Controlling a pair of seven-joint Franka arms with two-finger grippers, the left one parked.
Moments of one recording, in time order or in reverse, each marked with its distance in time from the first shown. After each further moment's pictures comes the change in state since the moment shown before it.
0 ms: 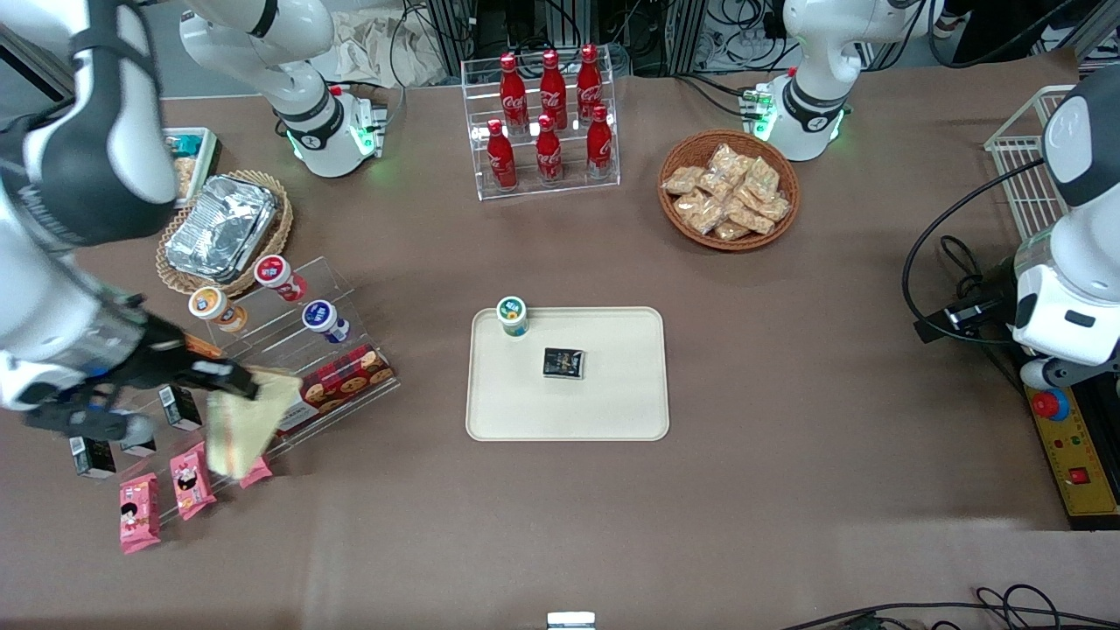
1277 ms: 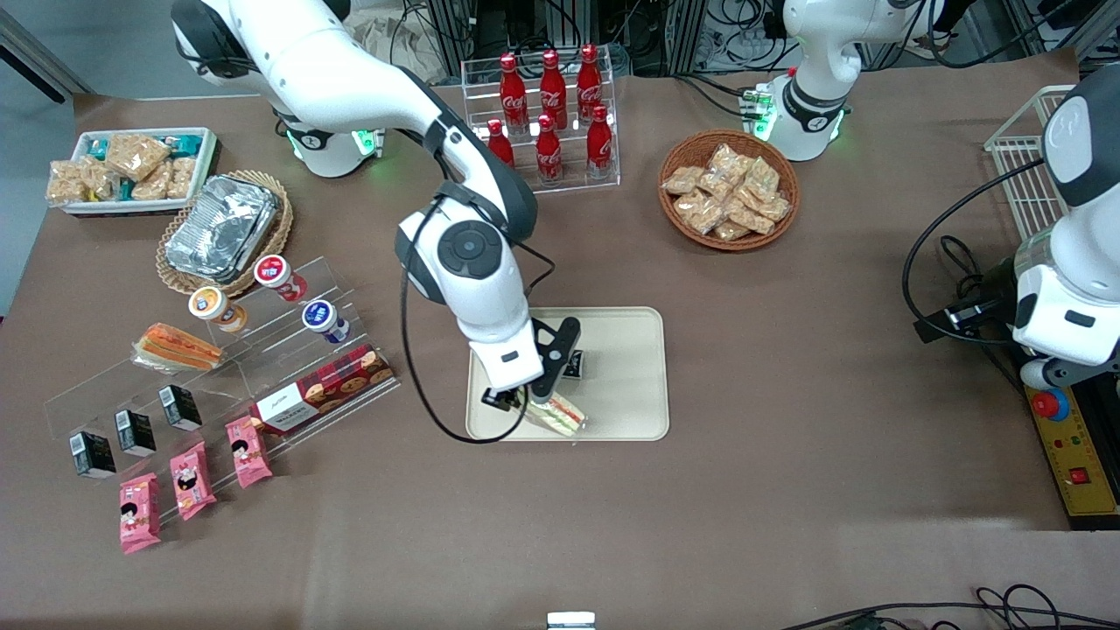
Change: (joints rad) arm 0.457 0.350 -0.004 -0.012 -0.253 0.413 -0.792
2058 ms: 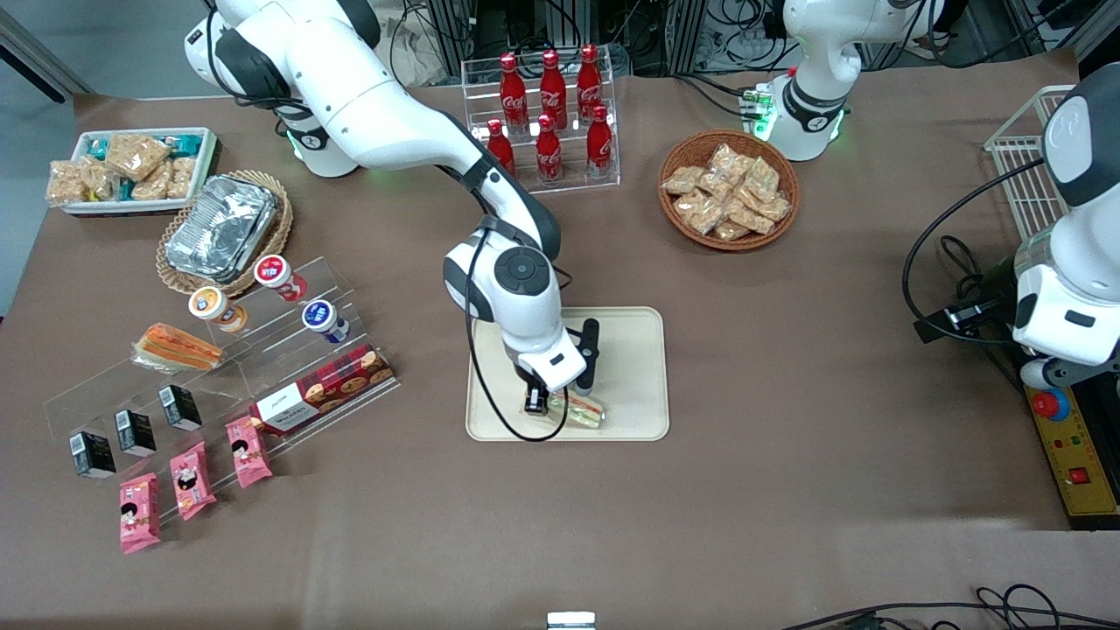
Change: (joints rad) arm 0.057 0.139 -0.001 -0.003 -0.057 0.149 -0.084
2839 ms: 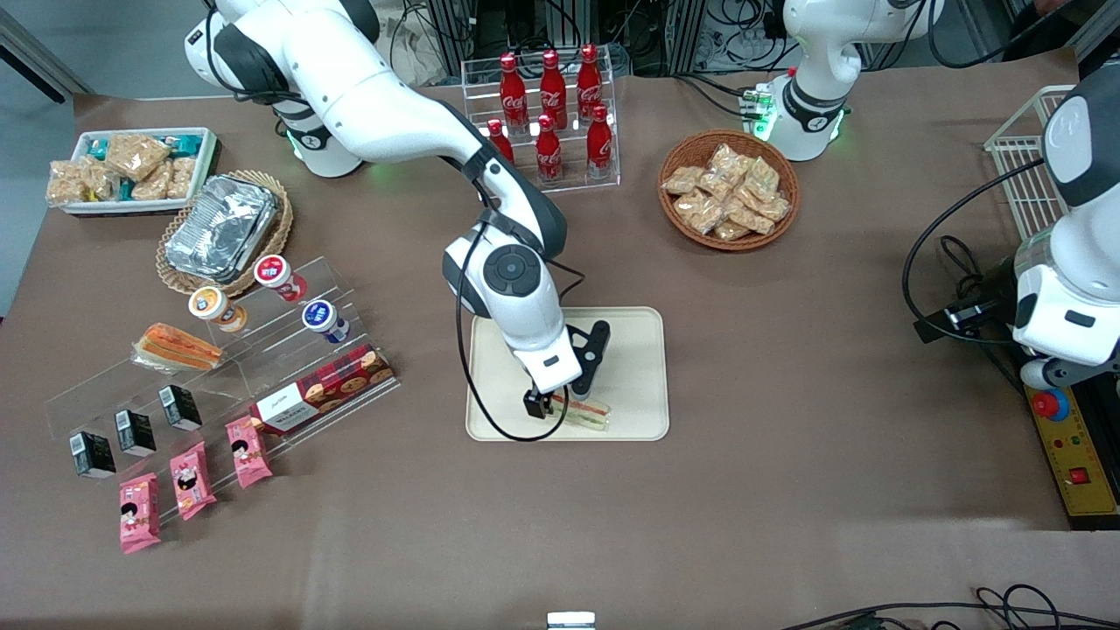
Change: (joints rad) arm -0.004 -0.062 -0.019 0.033 0.185 -0.063 0.177
